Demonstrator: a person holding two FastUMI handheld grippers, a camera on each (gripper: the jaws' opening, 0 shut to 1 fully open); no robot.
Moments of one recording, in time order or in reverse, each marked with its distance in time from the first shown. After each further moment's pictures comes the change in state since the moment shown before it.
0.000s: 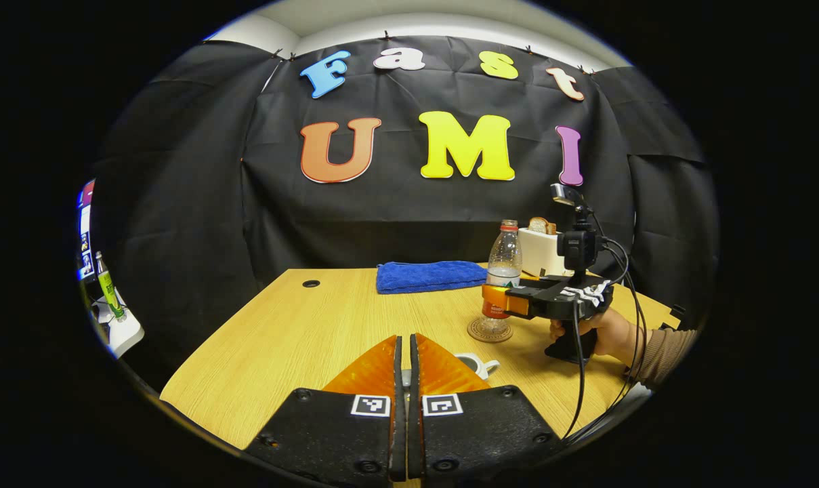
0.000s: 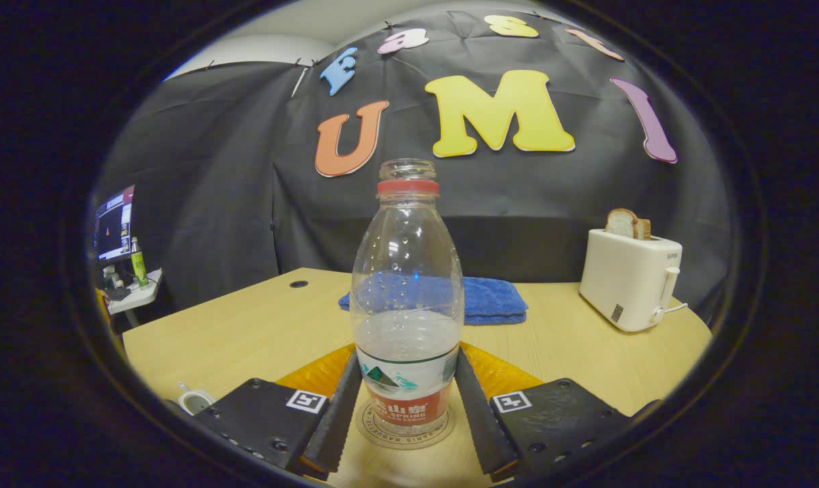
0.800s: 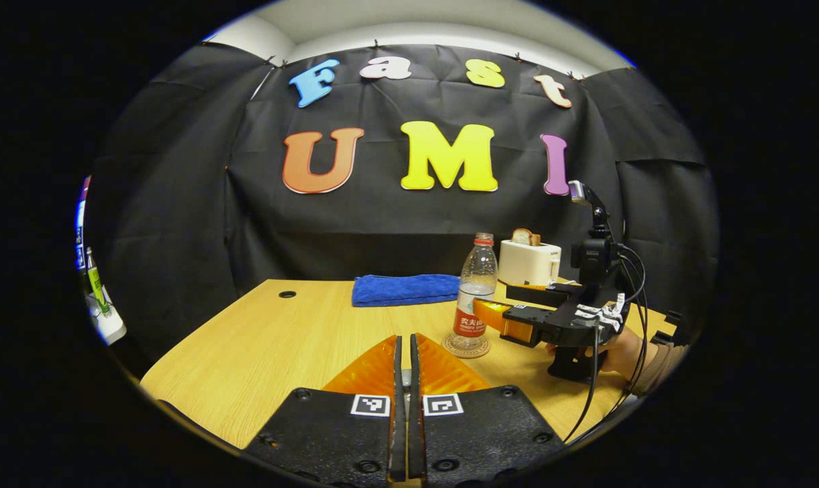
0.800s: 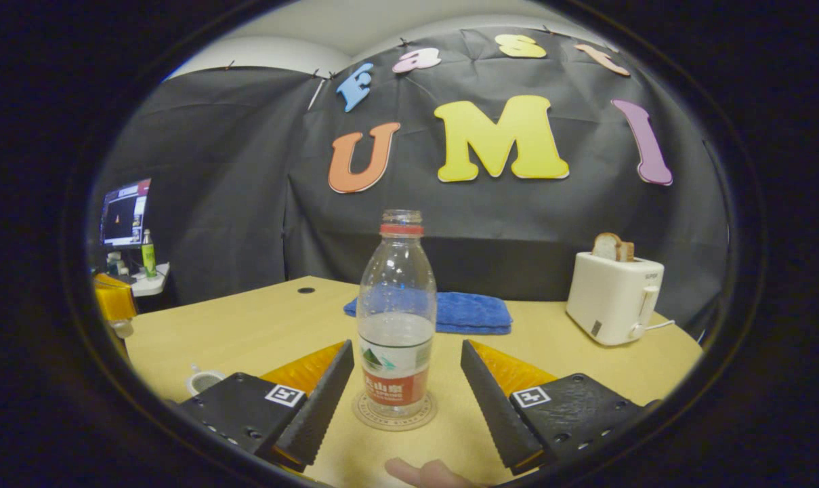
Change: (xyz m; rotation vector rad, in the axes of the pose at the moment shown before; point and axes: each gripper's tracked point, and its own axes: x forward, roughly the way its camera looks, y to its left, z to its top) left arm 0.026 -0.059 0.006 0.015 -0.094 -0.079; right arm -0.061 -0.028 0.009 -0.074 -0.102 -0.012
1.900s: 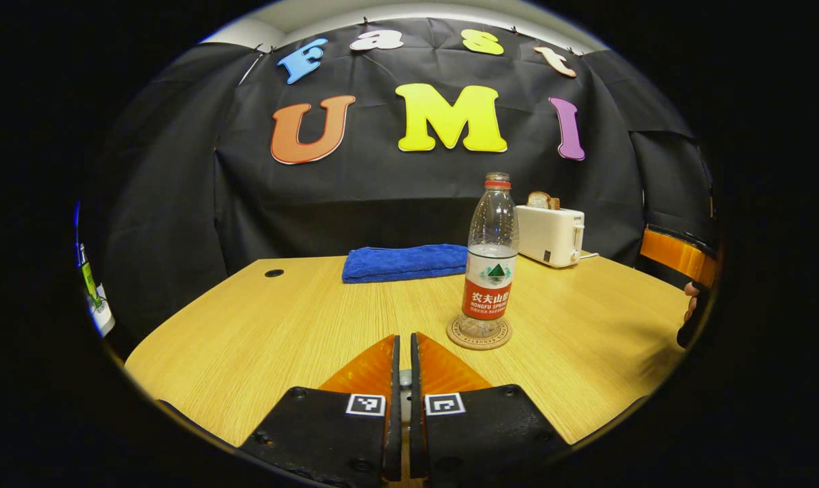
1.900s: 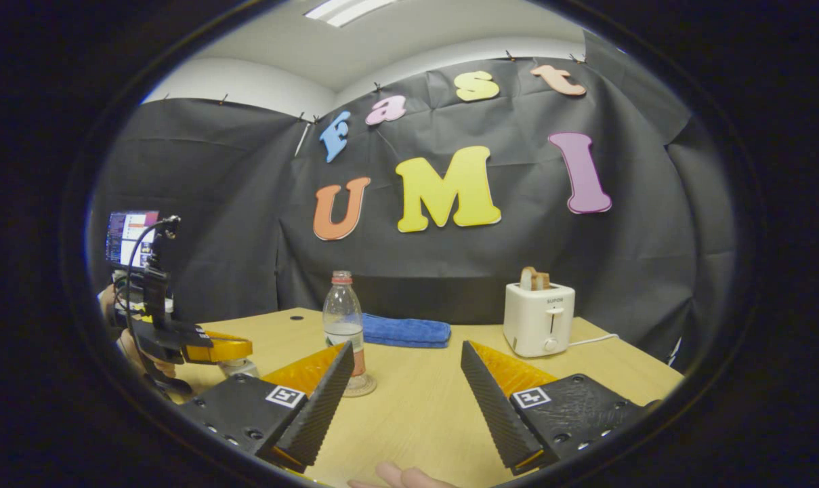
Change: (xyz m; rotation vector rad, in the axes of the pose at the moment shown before) left arm 0.073 0.005 -0.063 -0.001 0.135 0.076; right arm -0.134 -0.075 0.024 0.066 -0.165 -0.033
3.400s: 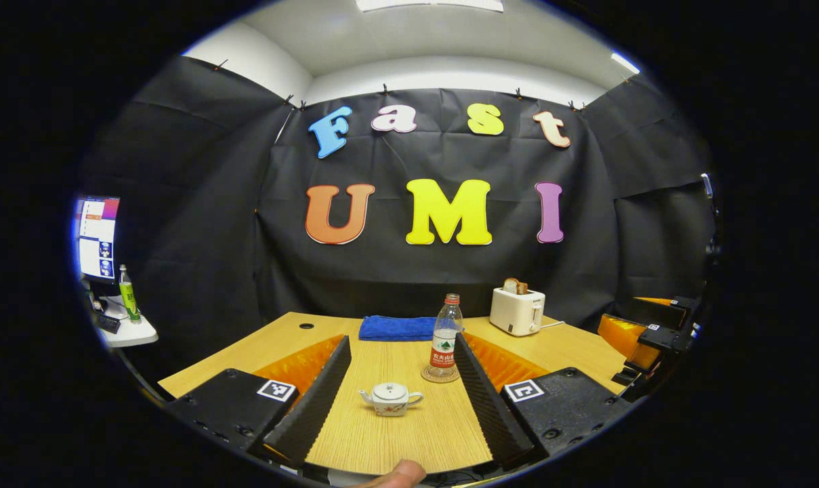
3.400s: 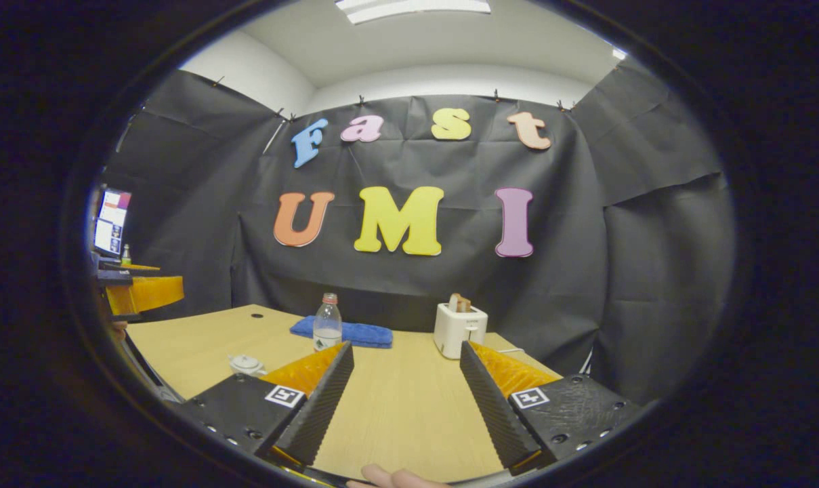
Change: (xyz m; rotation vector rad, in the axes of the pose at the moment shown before) left arm -0.203 -0.025 0.116 -0.053 -0.299 0.051; right arm -0.155 0.039 0.061 -0.104 -0.036 -0.317
